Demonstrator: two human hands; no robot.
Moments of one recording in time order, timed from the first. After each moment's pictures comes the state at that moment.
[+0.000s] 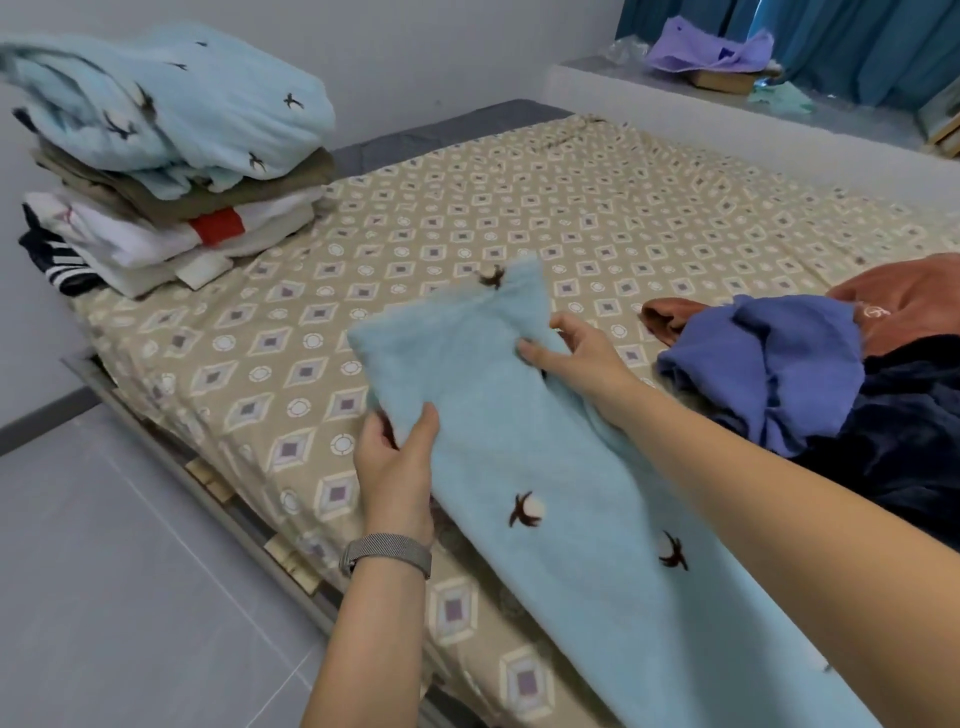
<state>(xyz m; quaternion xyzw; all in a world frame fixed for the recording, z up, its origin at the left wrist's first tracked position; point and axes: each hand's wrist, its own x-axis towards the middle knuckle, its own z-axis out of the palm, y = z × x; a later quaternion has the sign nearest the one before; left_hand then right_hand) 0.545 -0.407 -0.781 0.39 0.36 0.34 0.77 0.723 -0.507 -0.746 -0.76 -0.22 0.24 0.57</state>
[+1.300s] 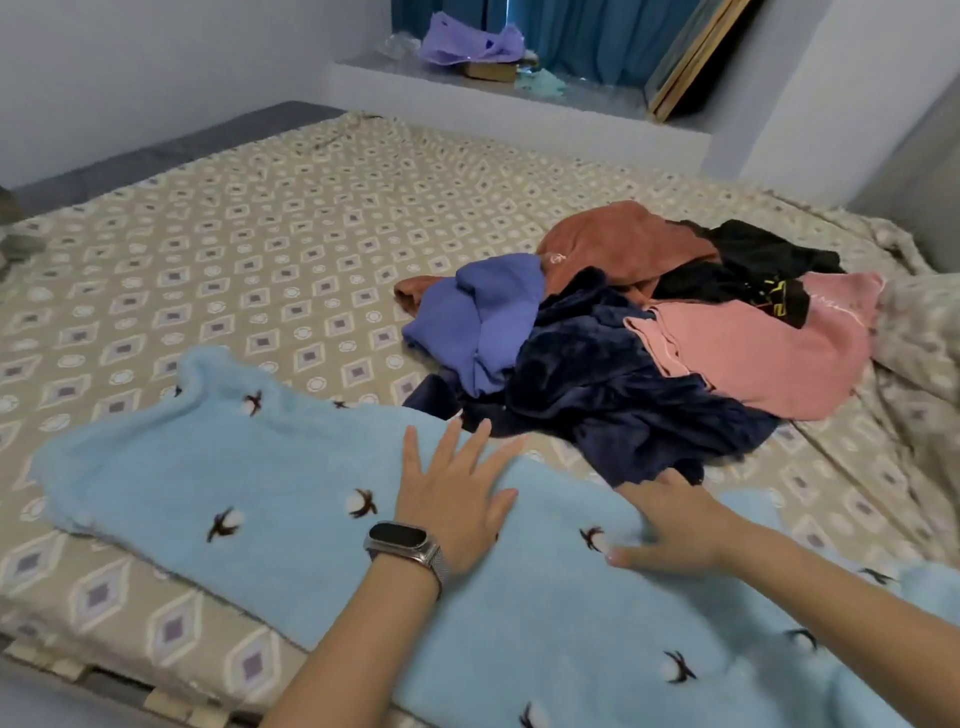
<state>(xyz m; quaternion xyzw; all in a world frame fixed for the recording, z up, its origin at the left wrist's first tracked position) 0.605 -0.644 -0.769 0.99 -0.06 -0.02 0.08 0.665 -0.907 -0.749 -0.94 -0.21 0.26 -0.04</state>
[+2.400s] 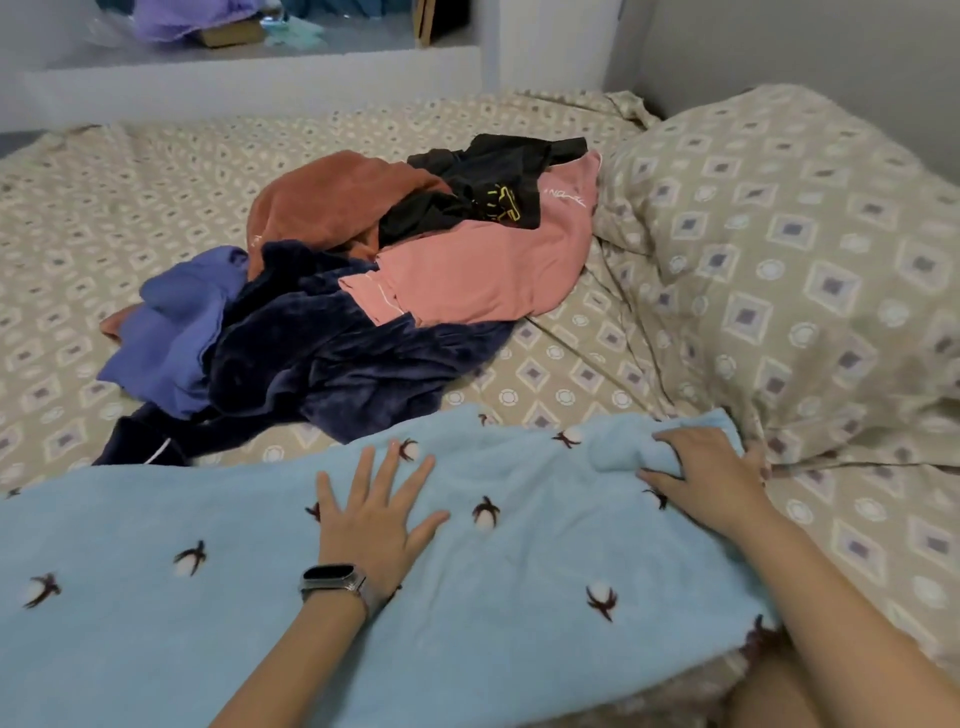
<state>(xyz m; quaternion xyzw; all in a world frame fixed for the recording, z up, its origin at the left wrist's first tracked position) 0.601 -0.840 -0.822 0.99 -0.13 -0.09 -0.01 0.574 -1.218 -0.800 -0.98 0.12 0.07 0.15</state>
